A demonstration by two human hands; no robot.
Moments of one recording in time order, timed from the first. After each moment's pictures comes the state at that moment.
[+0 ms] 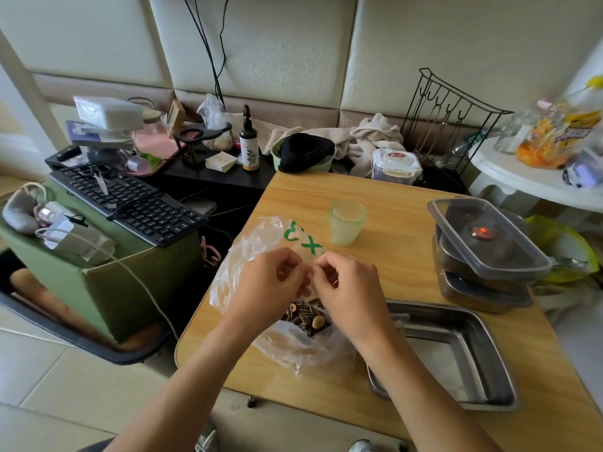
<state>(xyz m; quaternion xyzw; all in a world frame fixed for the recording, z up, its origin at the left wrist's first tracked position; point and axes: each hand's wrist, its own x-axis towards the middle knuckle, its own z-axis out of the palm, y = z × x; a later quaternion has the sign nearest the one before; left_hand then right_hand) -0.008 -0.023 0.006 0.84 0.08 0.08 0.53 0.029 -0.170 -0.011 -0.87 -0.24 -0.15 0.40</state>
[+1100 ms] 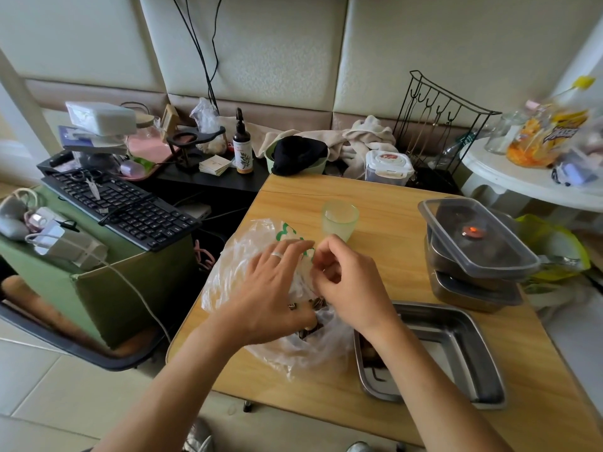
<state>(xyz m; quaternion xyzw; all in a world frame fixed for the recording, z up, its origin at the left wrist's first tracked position) -0.007 -0.014 -0.002 0.95 -0.14 0.07 0.27 0.038 -0.188 0.003 -0.84 -0.27 -0.06 0.46</state>
